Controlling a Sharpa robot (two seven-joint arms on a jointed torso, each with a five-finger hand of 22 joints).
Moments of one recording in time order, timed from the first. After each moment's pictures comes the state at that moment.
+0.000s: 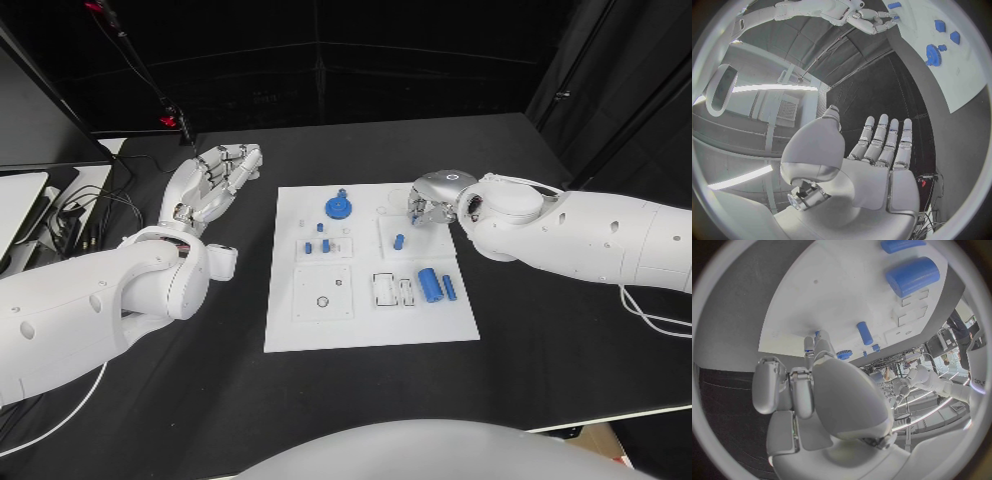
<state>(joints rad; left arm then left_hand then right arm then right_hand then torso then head) 1.28 -0.67 -0.24 1.38 -0.15 -0.53 0.68 1.14 0.05 -0.09 0.29 0.21 0.45 0.16 0.51 0.08 0.56 0.24 0.44 0.07 0.27 0.24 0.65 0.21 0.11 0.43 0.29 0.06 0.54 1.17 -0.94 -0.06 1.42 -1.71 -0.24 -0.26 1.75 0.08 -0.10 0.29 0.05 1.09 0.12 0.21 0.07 1.19 0.06 0.16 0.06 1.47 0.00 1.57 1.31 0.05 1.45 0.10 1.38 1.31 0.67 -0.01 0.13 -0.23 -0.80</state>
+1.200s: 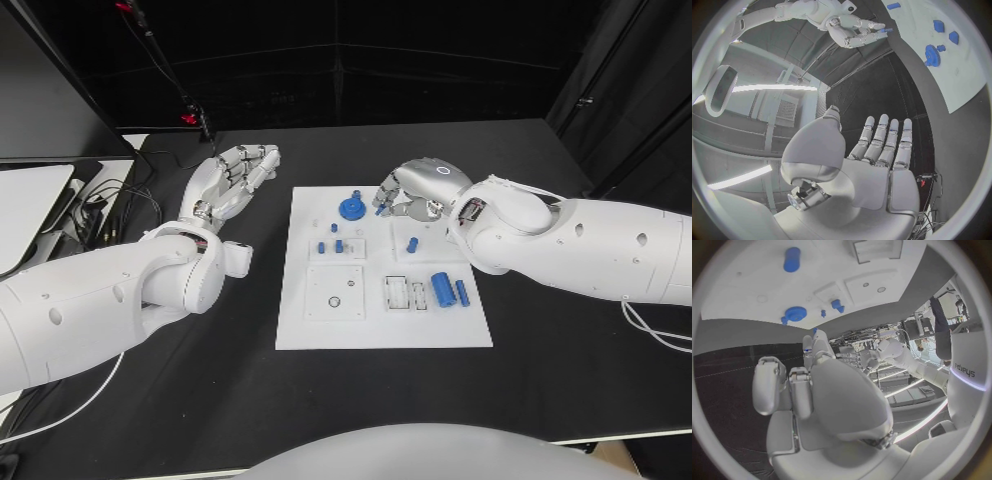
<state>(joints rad) 1.28 -0.66 -0.24 1.38 -0.15 -0.52 0.68 1.15 0.05 -0.10 0.29 0.22 0.45 0.16 0.52 0.08 0.55 0.24 0.45 0.07 0.27 0.24 0.66 0.20 0.11 0.43 0.29 0.06 0.53 1.20 -0.93 -0.05 1.61 -1.67 -0.47 -0.14 1.78 0.08 -0.07 0.28 0.04 1.11 0.13 0.19 0.07 1.22 0.07 0.11 0.06 1.47 0.00 1.57 1.31 0.05 1.45 0.10 1.39 1.31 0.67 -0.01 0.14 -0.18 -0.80</state>
